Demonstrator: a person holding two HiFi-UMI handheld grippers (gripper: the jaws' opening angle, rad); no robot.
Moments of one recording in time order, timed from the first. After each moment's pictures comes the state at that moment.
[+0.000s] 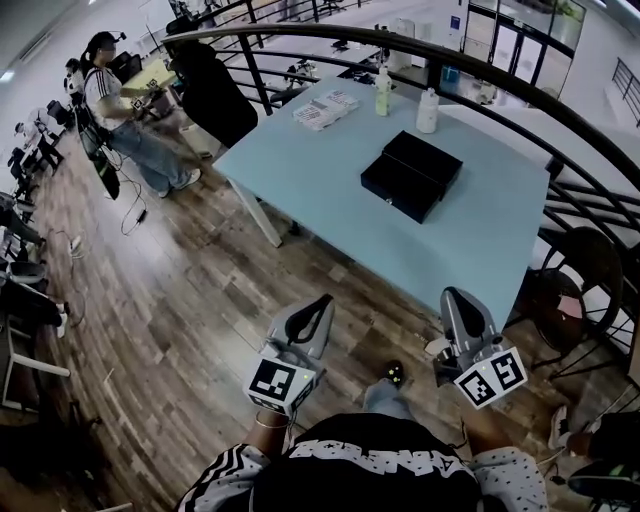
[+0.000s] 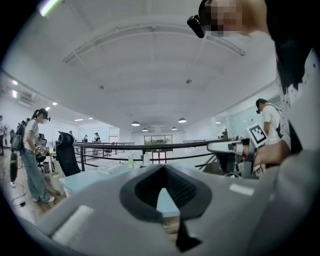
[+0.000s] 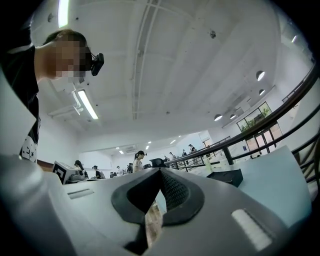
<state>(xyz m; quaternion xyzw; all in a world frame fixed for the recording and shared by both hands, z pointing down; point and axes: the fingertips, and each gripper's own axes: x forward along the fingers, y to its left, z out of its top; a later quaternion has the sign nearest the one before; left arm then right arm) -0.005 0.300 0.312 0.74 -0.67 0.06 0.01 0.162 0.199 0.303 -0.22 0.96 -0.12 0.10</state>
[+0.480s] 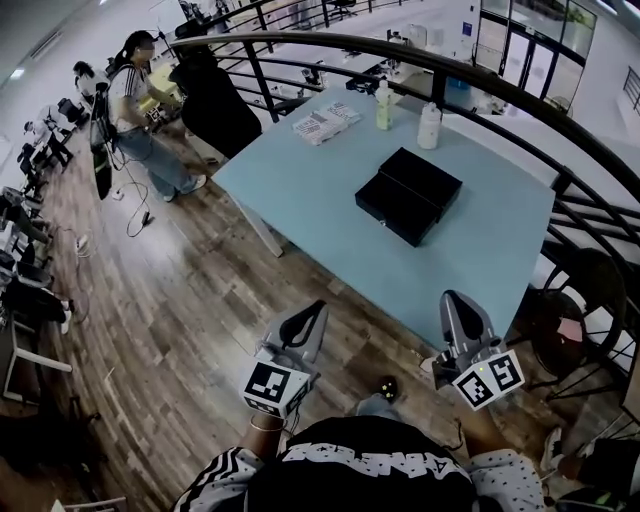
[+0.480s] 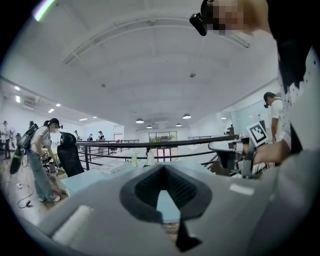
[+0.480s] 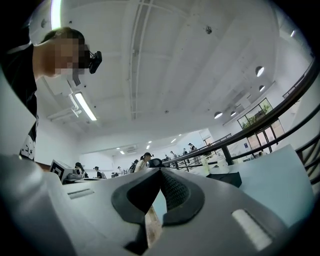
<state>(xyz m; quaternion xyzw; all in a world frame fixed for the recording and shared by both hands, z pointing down) -0.002 0.232 0.311 0.72 -0.69 0.08 0.02 0.170 0.113 0.307 -0.21 0.96 -0.13 0.10</state>
